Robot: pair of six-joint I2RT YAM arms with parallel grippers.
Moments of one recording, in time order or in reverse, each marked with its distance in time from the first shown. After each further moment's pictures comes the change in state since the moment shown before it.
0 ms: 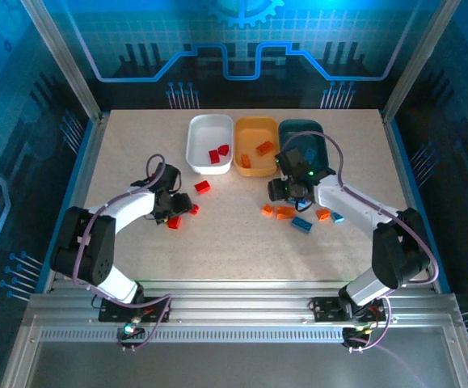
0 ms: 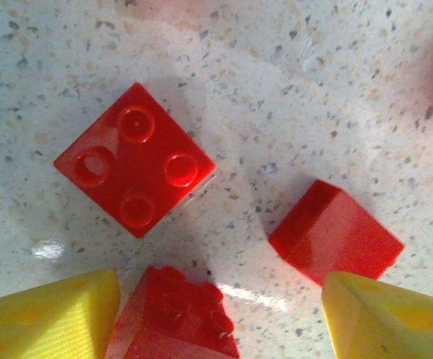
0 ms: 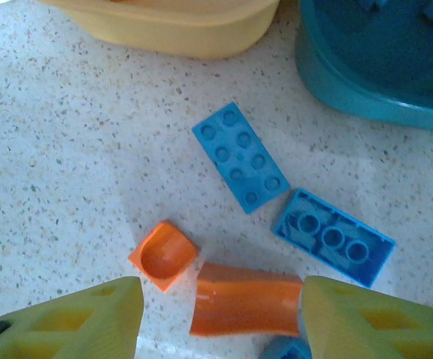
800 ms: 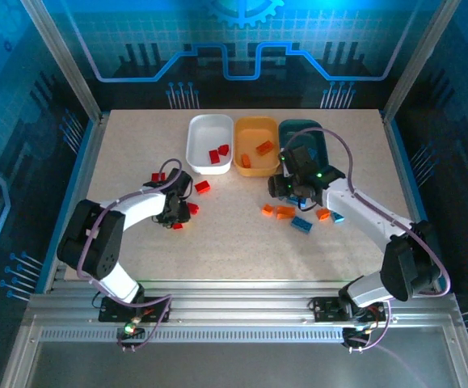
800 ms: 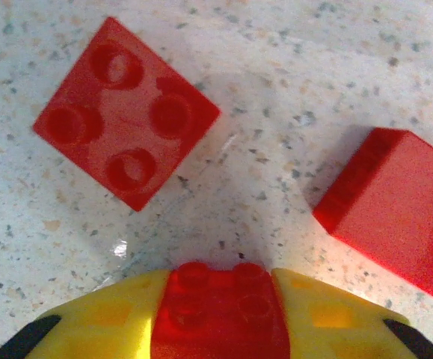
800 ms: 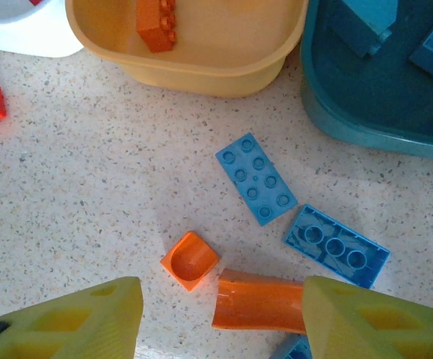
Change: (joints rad) left arm -0.091 0.057 0.014 -0.061 -0.129 0.063; right arm 0.000 -0.083 0.001 0.018 -0.024 0.004
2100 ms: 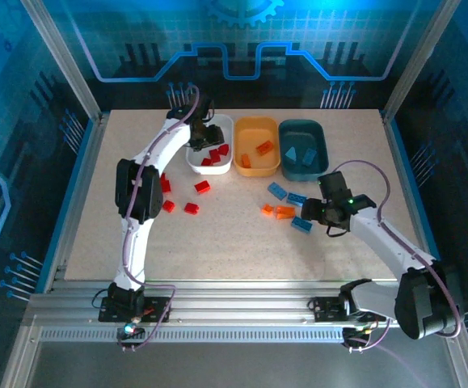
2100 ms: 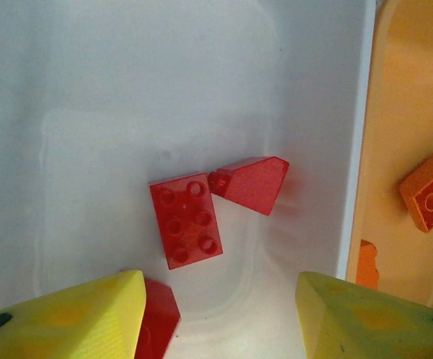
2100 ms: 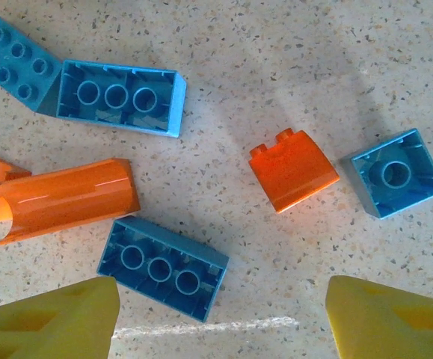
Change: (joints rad) left arm 0.059 0.694 1.269 -0.280 0.224 0.080; right arm -0.238 -0.263 -0.370 -0.053 -0.020 0.162
